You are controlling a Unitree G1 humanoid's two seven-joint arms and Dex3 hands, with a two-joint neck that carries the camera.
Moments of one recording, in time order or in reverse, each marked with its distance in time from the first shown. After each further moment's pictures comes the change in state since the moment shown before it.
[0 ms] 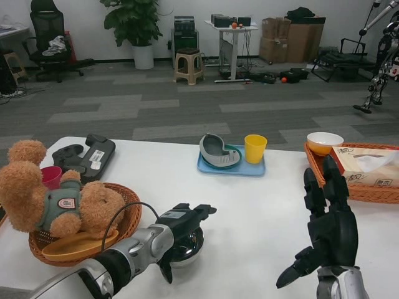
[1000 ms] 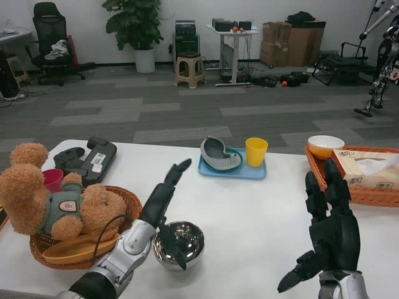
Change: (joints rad) left arm 0.192 -0.009 0.312 -0.264 -0.635 -0.317 0.031; right arm 0.005 0.000 -0.005 -0.003 0.000 -0.002 0.000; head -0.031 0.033
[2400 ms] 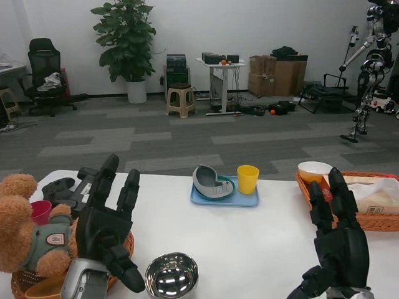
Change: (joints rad) left arm 0.216 0.056 0.058 -0.393 -0.987 -0.163 -0.498; right arm -0.010 -0.025 -0.087 -0.060 -0.022 0.002 0.001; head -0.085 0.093
